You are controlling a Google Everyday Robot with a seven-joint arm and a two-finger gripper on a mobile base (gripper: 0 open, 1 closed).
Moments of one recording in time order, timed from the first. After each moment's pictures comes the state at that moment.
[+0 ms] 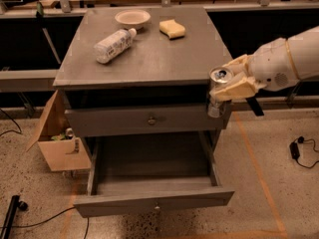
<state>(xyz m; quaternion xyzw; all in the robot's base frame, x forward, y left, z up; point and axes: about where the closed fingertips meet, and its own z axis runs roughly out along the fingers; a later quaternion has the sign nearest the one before) 0.528 -0.149 0.914 -0.57 0.69 0.20 0.39</state>
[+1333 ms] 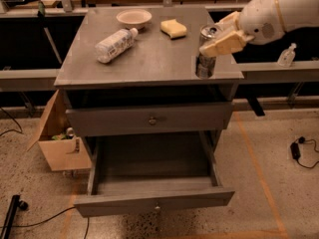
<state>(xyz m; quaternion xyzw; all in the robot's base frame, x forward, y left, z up) 0.607 -0.132 0.980 -0.57 0.68 0.21 0.42</state>
